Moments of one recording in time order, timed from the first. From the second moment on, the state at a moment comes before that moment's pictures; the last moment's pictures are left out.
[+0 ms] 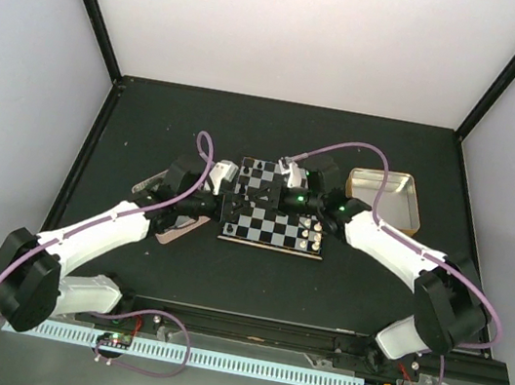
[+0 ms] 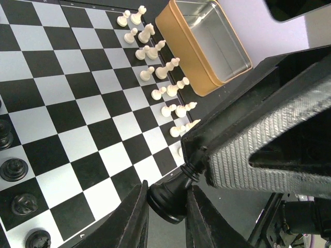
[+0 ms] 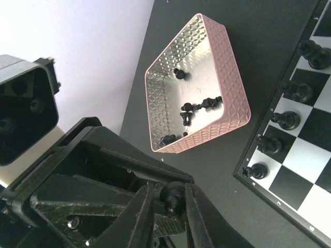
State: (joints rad) left arm -0.53 1.18 0.67 -0.06 0.47 -0.51; right arm 0.68 1.52 0.97 -0.02 -0.60 0.81
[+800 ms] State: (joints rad) left arm -0.53 1.17 0.67 -0.04 0.47 -0.51; right arm 0.67 1.51 0.99 -0.04 -0.61 0.81
